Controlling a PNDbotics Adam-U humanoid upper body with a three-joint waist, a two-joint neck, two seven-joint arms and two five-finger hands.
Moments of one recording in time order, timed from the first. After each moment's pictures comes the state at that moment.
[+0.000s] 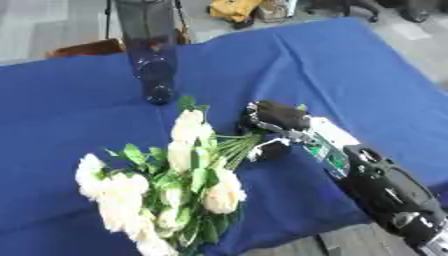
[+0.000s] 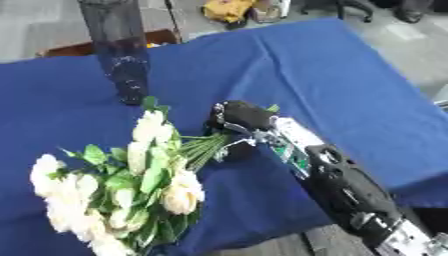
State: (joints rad) left arm -0.30 0.24 0.02 -1.80 0.05 0.04 0.10; right arm -0.38 -0.57 0.17 -1.39 0.78 -0.60 0.04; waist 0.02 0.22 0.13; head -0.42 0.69
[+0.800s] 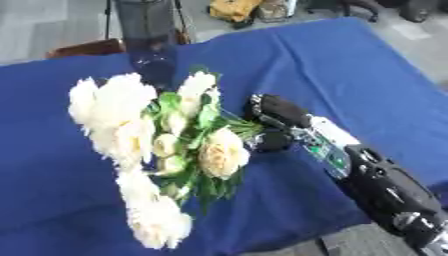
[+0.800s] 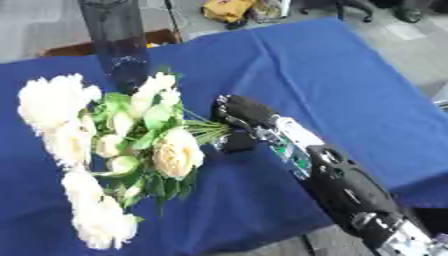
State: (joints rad) left arm -0.30 0.24 0.02 -1.80 0.05 0.04 0.11; right arm -0.38 -0.57 0.16 -1.42 0.76 -0.57 -0.06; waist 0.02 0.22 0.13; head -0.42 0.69
